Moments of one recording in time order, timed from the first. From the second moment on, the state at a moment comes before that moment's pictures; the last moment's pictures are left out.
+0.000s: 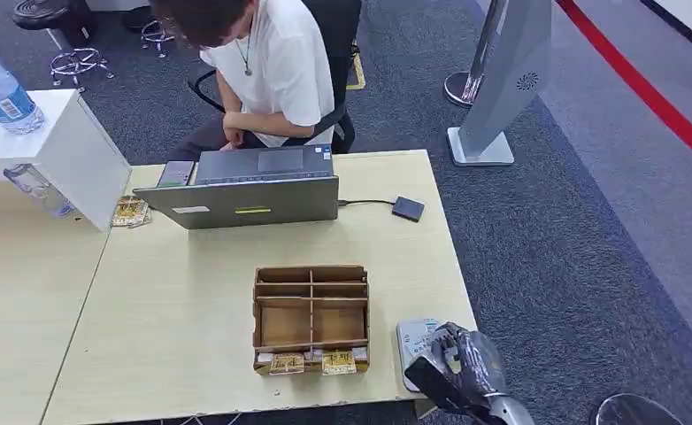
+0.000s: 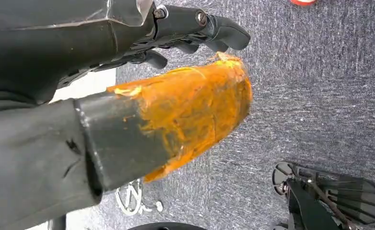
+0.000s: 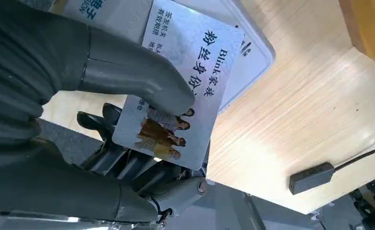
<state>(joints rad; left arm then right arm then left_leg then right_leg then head) -0.09 -0.23 1.21 -0.22 -1.27 0.20 0.04 0.20 -0.03 0.18 -1.41 0.85 -0.50 -0.19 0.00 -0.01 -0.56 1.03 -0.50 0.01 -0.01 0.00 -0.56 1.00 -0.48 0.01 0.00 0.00</state>
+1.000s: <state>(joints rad) -0.09 -0.23 1.21 -0.22 -1.29 0.19 0.06 0.16 -0.06 0.25 -1.36 1.27 -0.70 0.02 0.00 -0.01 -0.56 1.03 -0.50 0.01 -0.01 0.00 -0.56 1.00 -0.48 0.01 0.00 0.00</state>
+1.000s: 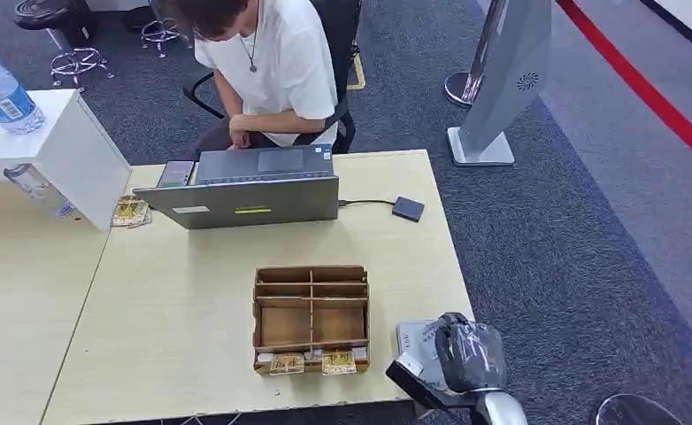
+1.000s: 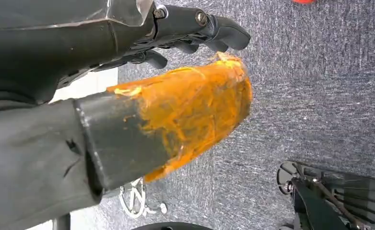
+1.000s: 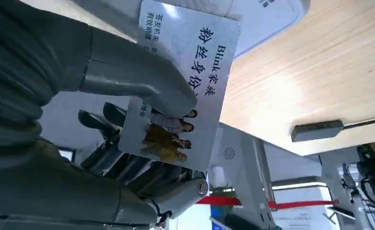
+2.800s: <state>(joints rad) -0.09 -0.23 1.19 -0.22 -1.37 0.15 0.06 -0.06 0.13 0.27 -1.67 1.51 -0.70 -0.11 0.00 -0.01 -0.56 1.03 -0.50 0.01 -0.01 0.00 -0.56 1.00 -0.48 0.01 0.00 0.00</state>
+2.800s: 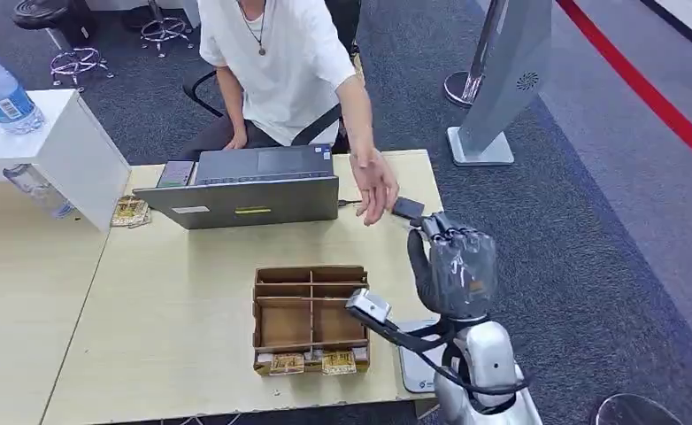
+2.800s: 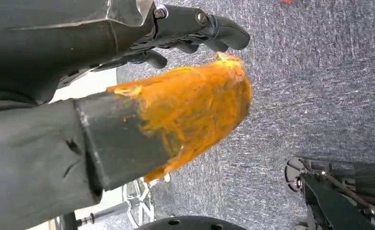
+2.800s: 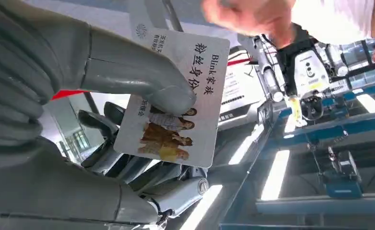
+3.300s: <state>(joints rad) -0.10 -0.24 1.16 -0.22 -1.39 0.13 0.05 -0.24 0.09 0.39 -1.44 1.54 -0.68 0.01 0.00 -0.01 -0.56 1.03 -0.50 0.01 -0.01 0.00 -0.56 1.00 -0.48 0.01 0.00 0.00</state>
